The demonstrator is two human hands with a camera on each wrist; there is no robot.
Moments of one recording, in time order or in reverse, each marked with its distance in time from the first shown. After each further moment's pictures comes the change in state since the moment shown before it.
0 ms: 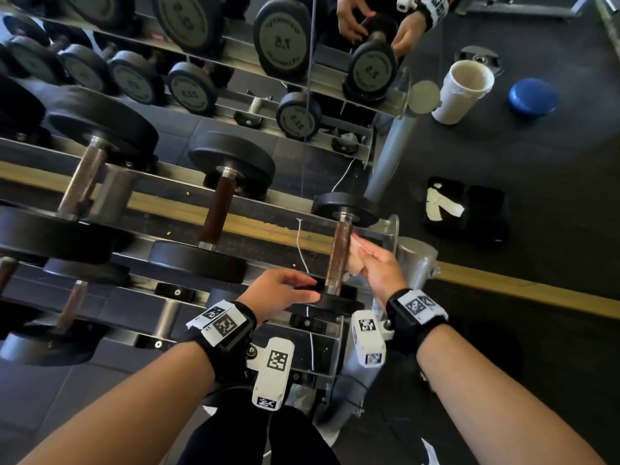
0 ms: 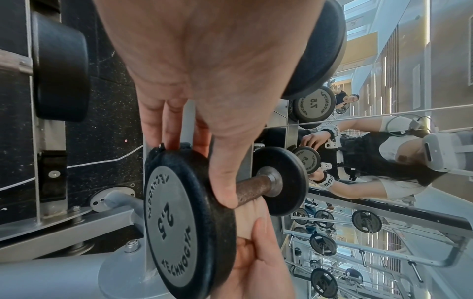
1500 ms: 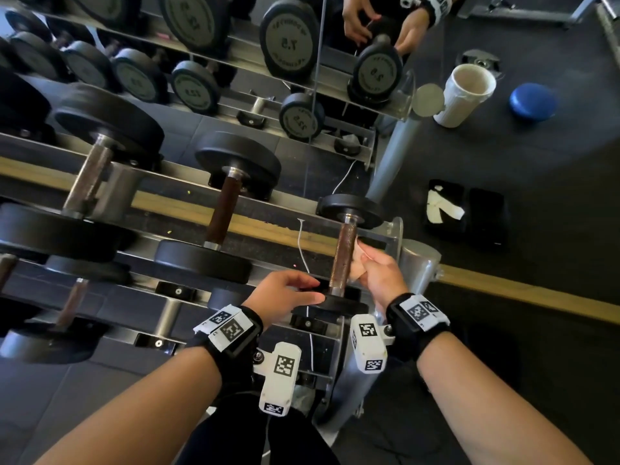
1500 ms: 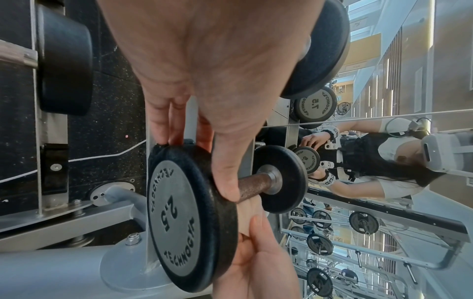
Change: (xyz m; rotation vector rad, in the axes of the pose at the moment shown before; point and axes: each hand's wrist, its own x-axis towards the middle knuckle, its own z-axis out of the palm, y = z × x) left_hand 0.003 -0.010 0.003 -0.037 0.056 0.019; right_hand -0.007 -0.006 0.012 -0.025 0.092 0.119
